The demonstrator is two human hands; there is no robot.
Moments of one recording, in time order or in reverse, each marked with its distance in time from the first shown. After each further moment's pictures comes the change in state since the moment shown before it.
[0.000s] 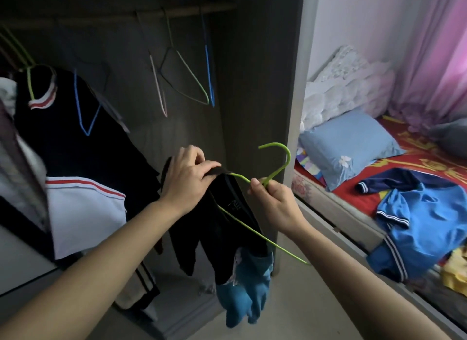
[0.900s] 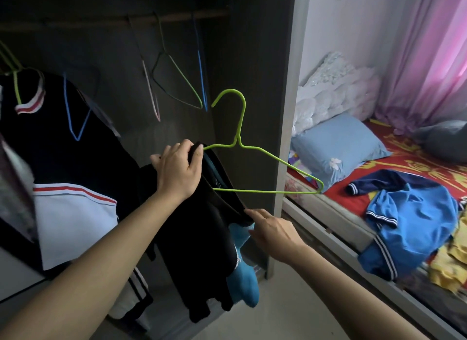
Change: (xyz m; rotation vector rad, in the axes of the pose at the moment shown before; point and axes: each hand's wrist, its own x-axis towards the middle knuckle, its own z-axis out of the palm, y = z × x) left_hand 0.026 -0.004 0.005 -0.047 0.122 -0.309; right_hand -0.019 0.077 0.003 -1.002 -0.278 -0.153
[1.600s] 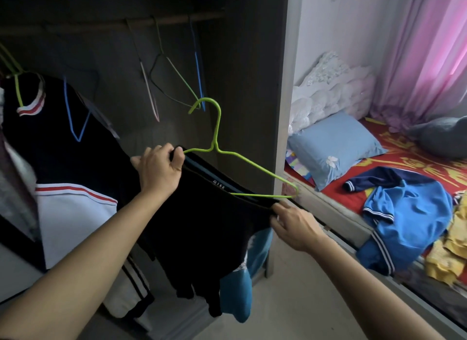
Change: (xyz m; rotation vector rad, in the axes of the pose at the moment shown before) left_hand 0.003 -0.040 -0.005 0.133 0.091 0.017; right_hand -0.019 0.033 -0.026 0.029 0.068 0.060
